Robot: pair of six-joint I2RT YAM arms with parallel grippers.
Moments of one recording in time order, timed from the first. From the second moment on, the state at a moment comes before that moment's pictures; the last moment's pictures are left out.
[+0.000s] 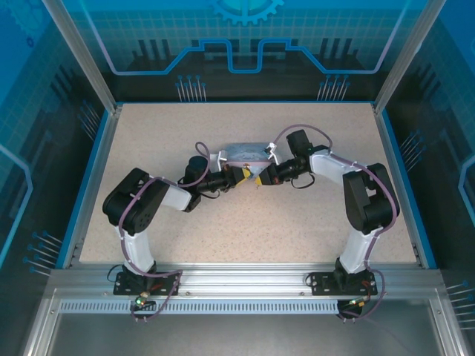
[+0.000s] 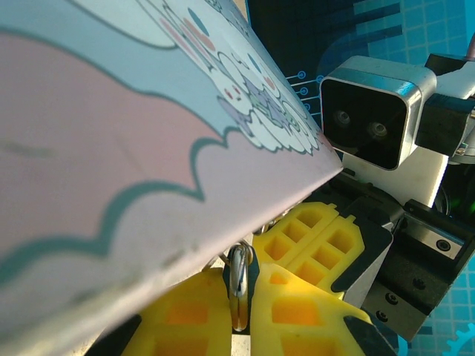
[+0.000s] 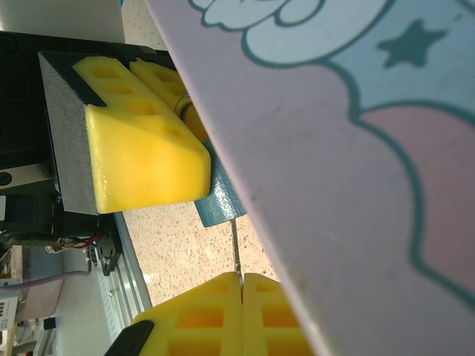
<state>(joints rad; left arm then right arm) -0.44 1.87 0.70 0.92 0.68 -1.14 0.32 1.83 1.17 -0.51 -0.91 0.03</state>
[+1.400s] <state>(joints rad) -0.42 1.87 0.70 0.98 0.68 -1.17 0.29 1.87 1.29 -0.60 -0.95 0.01</state>
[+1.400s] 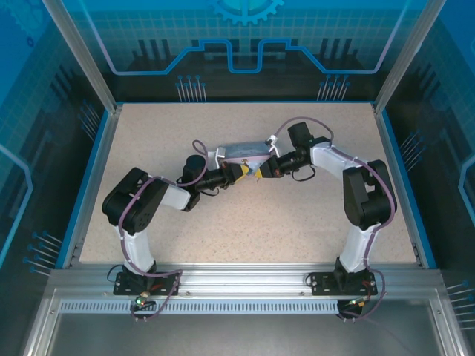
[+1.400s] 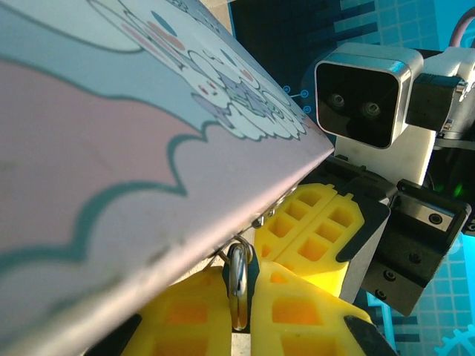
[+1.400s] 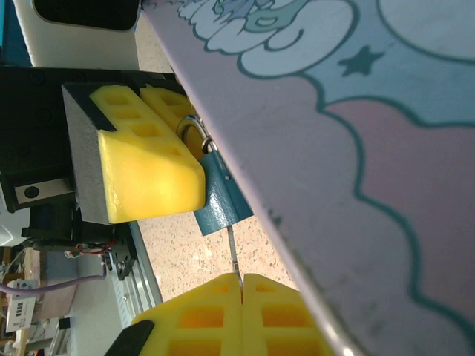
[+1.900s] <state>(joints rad) -0.42 1.87 0.70 0.99 0.66 -1.20 0.29 1.90 1.28 -0.55 -0.97 0.04</state>
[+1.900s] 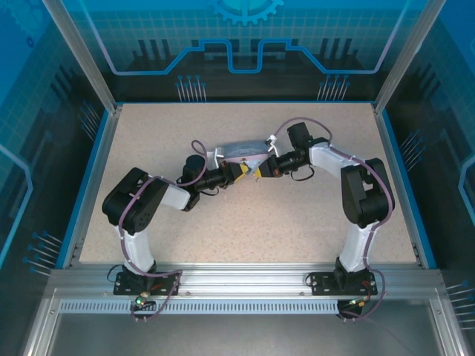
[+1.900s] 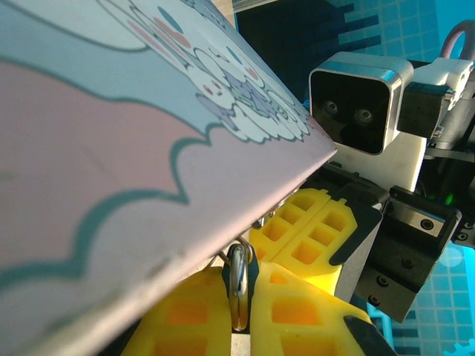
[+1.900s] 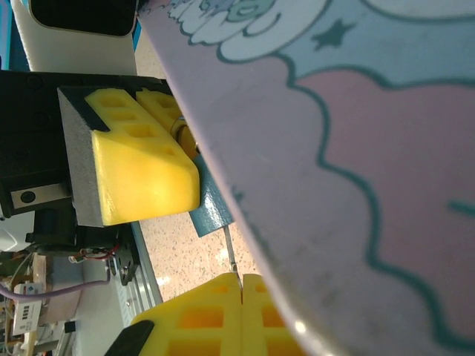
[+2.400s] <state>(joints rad) -0.42 1.88 0.70 1.04 0.67 -1.24 0.28 1.88 1.21 -0.44 -1.06 0.08</state>
